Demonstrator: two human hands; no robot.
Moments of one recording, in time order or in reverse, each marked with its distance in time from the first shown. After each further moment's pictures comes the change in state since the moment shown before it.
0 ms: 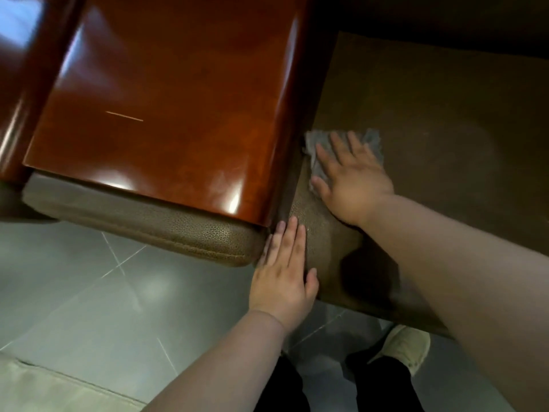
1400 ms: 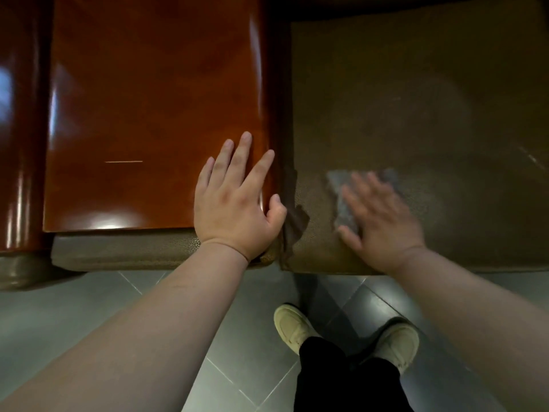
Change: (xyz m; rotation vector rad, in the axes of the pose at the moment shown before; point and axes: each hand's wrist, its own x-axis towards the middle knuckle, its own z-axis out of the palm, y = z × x) left_hand 0.075 -0.041 -0.161 0.302 0.190 0.197; right_hand -0.117 -0.013 0.061 0.012 0.021 0.189
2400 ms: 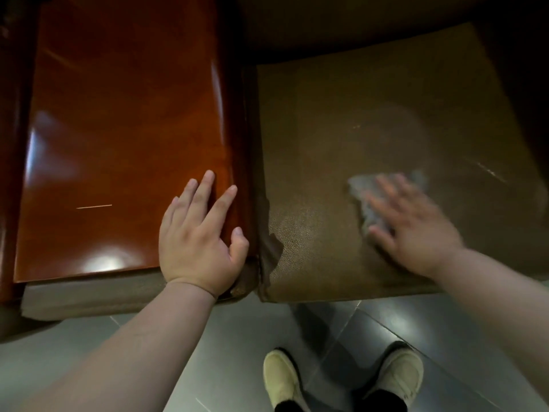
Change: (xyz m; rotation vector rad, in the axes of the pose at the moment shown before) left_hand -0.001 -0.002 0.006 -0.020 0.090 0.013; right_hand -0.009 0.104 0.004 0.063 0.087 0.076
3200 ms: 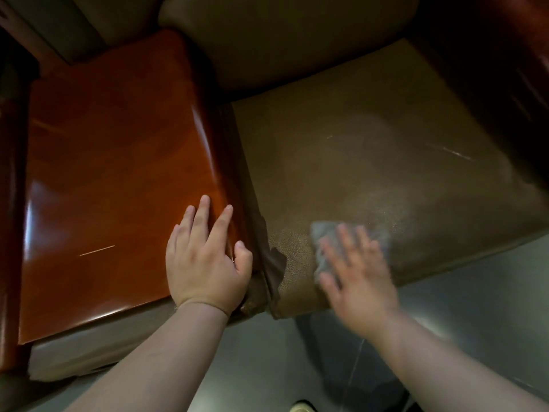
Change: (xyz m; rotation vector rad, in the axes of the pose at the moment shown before) left_hand -0.001 0.005 -0.003 0.061 -0.051 -0.011; right_hand -0.054 -0.147 0.061 0.198 0.196 0.267
